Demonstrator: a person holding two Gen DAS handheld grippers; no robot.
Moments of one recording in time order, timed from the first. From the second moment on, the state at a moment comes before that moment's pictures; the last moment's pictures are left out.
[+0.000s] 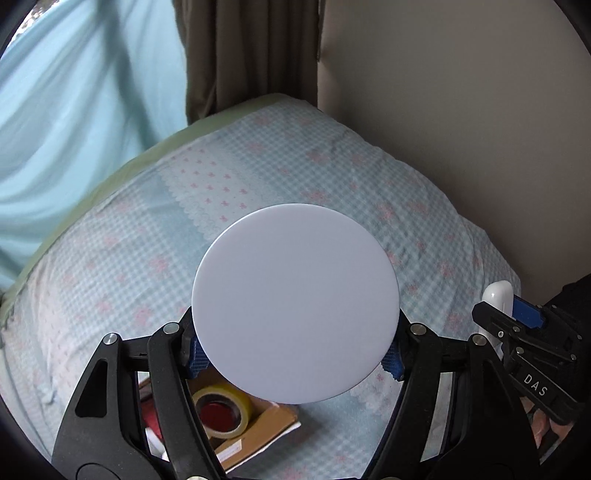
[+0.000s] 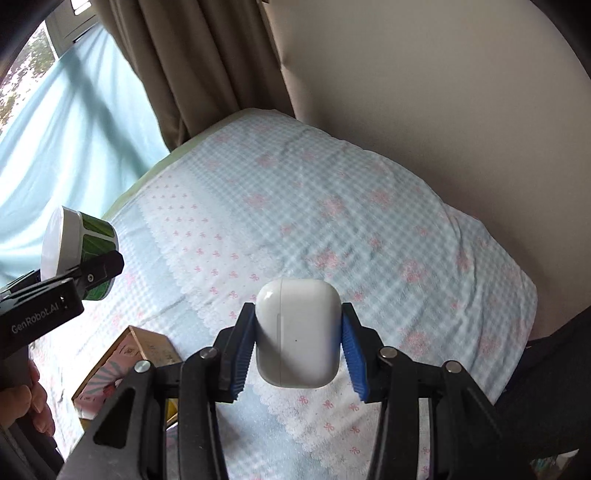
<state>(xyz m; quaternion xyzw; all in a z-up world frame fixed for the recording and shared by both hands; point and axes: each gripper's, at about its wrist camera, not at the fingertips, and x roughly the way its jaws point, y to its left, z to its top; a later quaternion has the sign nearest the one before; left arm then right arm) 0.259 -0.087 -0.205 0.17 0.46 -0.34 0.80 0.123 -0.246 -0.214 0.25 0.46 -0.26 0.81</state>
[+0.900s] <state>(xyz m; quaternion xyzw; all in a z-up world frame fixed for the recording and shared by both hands) 0.230 0.179 -0.252 0.01 0.55 -0.09 0.83 0.234 -0.075 -0.230 0.13 0.54 0.07 0.83</state>
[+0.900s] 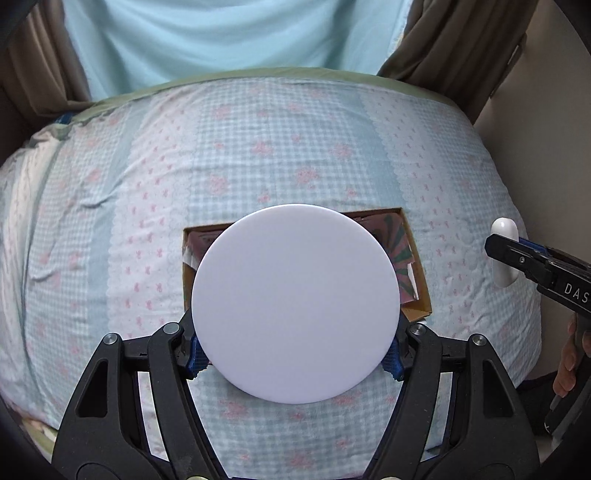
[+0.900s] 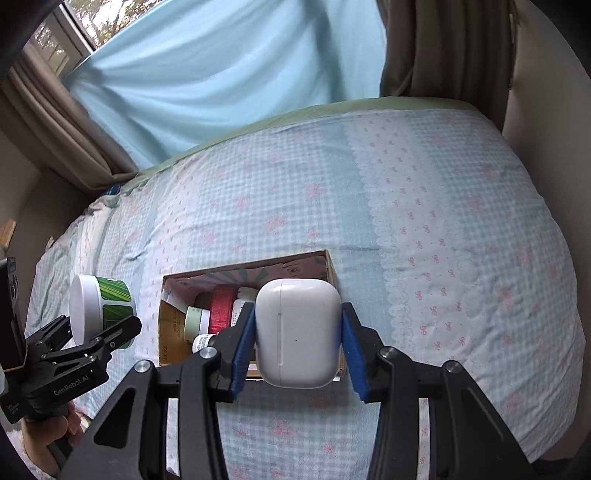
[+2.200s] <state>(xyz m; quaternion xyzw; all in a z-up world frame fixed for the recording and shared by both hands) 0.298 0.123 -0.397 0.06 0.65 -0.14 0.74 0.342 -0.024 -0.383 0.09 0.66 0.17 0.73</state>
